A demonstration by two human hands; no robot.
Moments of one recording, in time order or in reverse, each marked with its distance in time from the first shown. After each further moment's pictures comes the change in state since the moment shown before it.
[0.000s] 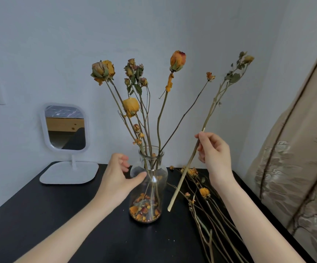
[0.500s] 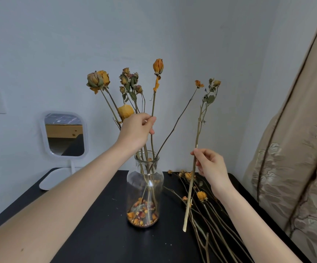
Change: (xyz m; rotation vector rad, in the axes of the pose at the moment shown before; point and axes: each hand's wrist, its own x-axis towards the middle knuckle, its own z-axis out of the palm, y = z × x) left_hand 0.073 0.110 -0.002 0.025 0.025 0.234; right_hand 0.004 0.020 -0.022 -0.172 -0.069 0.146
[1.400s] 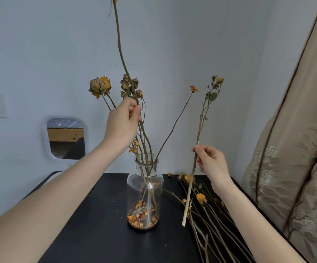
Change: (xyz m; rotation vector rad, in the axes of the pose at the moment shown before) left_hand -0.001 0.009 -0.029 0.054 0.243 0.153; right_hand 0.003 -0.013 -0.002 0.030 0.030 -0.020
